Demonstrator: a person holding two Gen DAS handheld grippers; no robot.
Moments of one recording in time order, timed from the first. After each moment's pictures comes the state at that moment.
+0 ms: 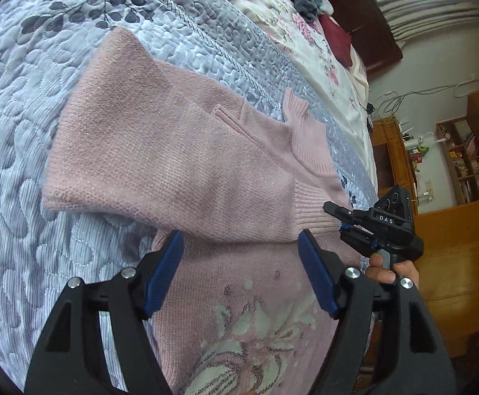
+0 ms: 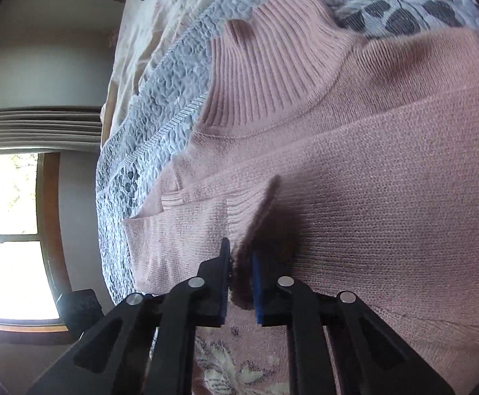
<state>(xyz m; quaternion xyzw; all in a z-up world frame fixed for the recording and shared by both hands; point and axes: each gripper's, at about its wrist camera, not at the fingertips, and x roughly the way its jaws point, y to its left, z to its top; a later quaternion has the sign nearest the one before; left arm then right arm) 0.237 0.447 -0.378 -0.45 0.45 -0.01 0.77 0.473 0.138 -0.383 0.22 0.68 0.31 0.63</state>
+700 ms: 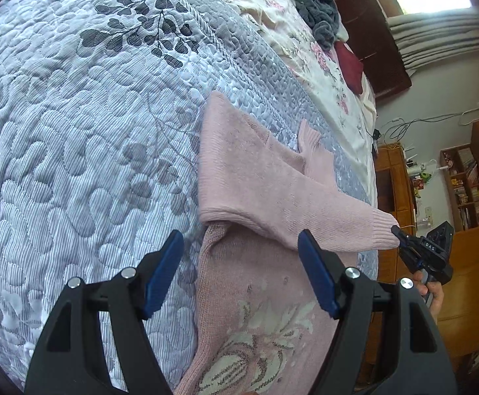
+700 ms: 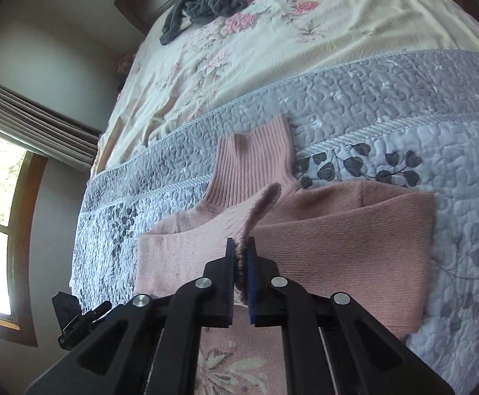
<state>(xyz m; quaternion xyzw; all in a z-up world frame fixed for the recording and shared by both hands) 0.199 0.487 -0.359 -0.48 0.43 0.03 0.76 0.487 0.059 -0.246 0.14 0.58 0.27 0.75</state>
